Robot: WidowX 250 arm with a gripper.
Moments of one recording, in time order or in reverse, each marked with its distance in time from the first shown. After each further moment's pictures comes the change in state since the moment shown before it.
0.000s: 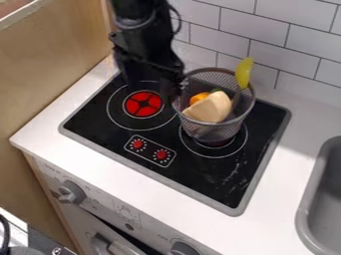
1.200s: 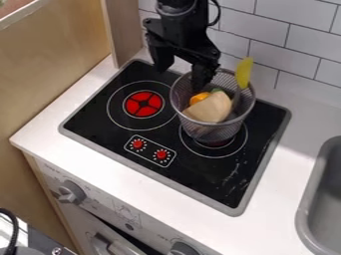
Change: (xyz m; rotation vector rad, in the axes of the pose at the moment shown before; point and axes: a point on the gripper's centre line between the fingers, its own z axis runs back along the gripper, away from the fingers) arm 0.035 -0.019 -0.006 0.034 -0.017 -0.011
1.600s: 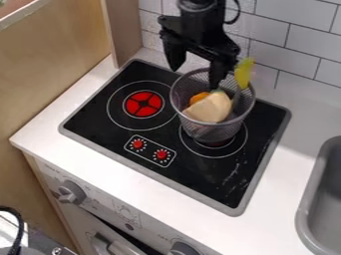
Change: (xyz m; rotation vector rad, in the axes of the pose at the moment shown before) arm 0.014 -0.014 -0.001 0.027 0.035 0.059
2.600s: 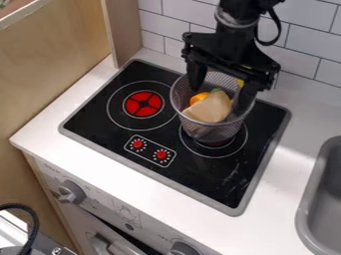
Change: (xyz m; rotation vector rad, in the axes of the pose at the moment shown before) arm -0.020 -0.047 0.010 0.042 0.067 0.111
